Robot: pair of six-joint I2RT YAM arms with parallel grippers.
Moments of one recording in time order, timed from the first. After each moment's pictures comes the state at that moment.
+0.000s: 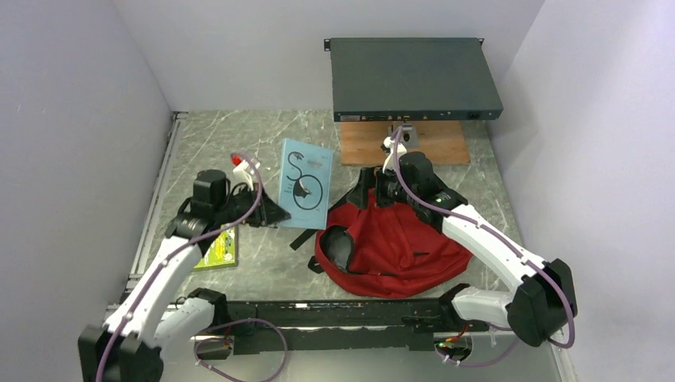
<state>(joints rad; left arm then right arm) -0.24 0.98 0.73 -0.32 0.69 -0.48 0.54 1.21 0.89 -0.21 -0.21 0.41</state>
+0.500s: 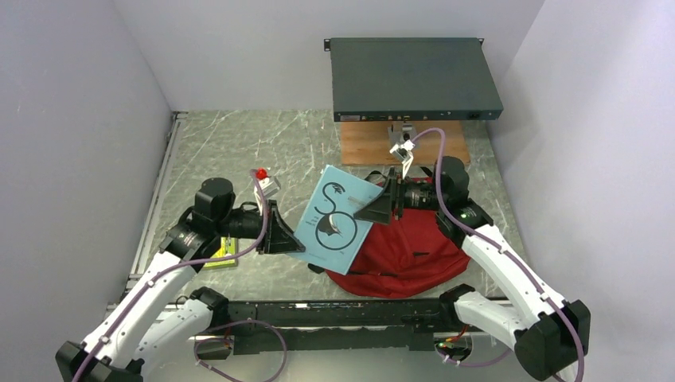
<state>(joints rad) -0.45 0.75 0.74 -0.37 1.01 -0.35 0.42 1.00 0.82 -0.07 -0.94 0.54</state>
